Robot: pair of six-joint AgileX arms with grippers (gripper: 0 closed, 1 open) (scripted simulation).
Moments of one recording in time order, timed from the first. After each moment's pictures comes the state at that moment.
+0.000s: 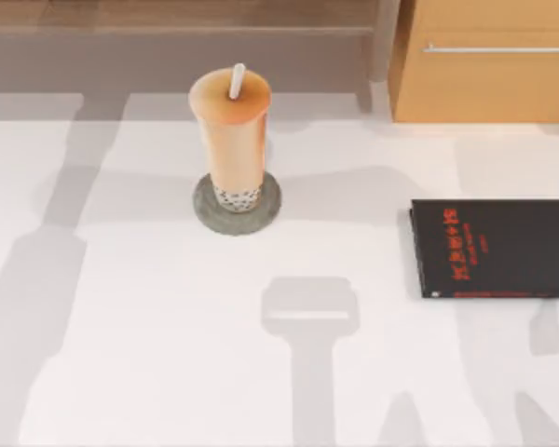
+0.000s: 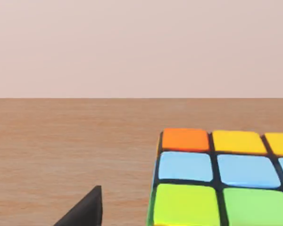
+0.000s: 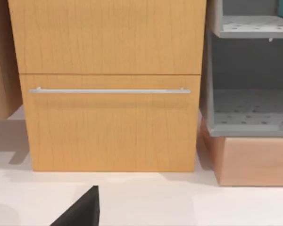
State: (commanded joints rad) left arm -0.12 1.84 1.77 0.08 -0.08 0.02; right arm 0.00 0.00 0.00 0.00 0.00 0.00
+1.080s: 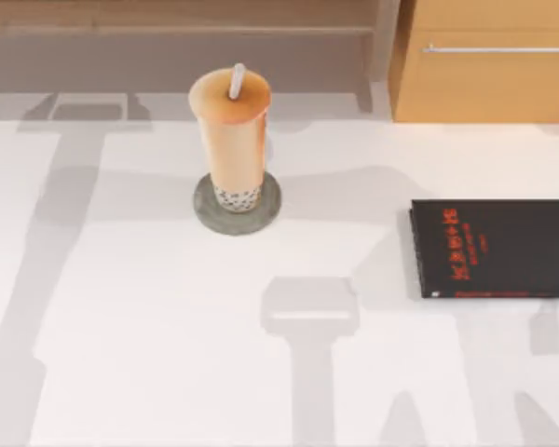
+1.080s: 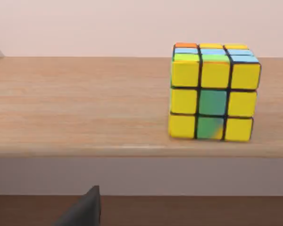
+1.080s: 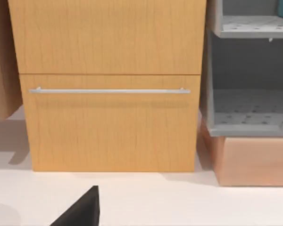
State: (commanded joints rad) left arm -0.08 1.27 1.20 0.07 -0.06 0.01; right arm 0.00 0.00 0.00 0.00 0.00 0.00
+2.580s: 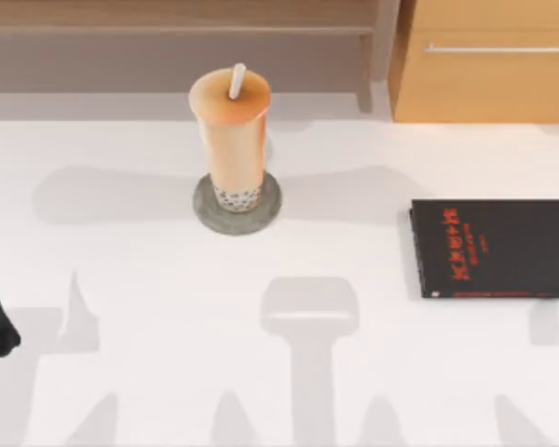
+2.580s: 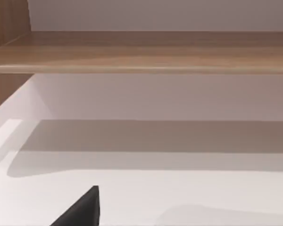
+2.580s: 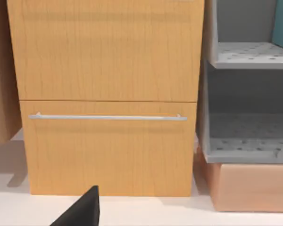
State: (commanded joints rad) left arm 0.00 0.00 0.00 0.00 0.00 0.00; right arm -0.03 0.06 0.06 0.05 -0.02 -0.01
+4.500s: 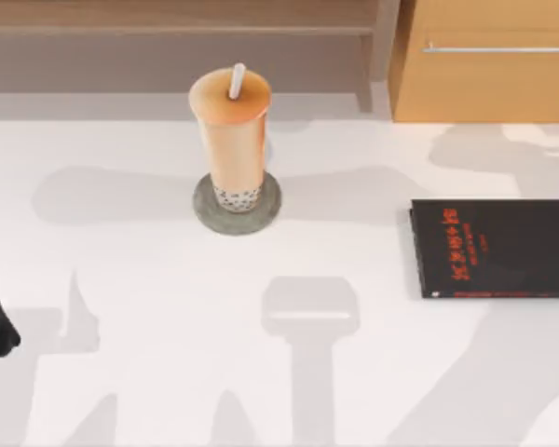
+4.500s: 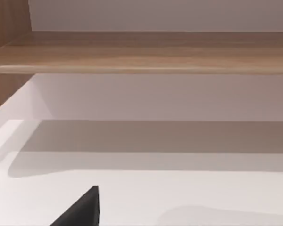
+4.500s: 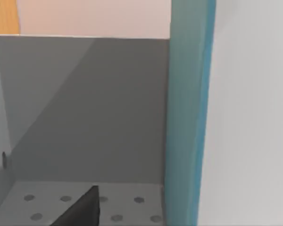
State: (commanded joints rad) left arm 0.00 0.00 0.00 0.00 0.00 0.00; right arm -0.45 2.02 1.42 0.60 -0.42 -0.01
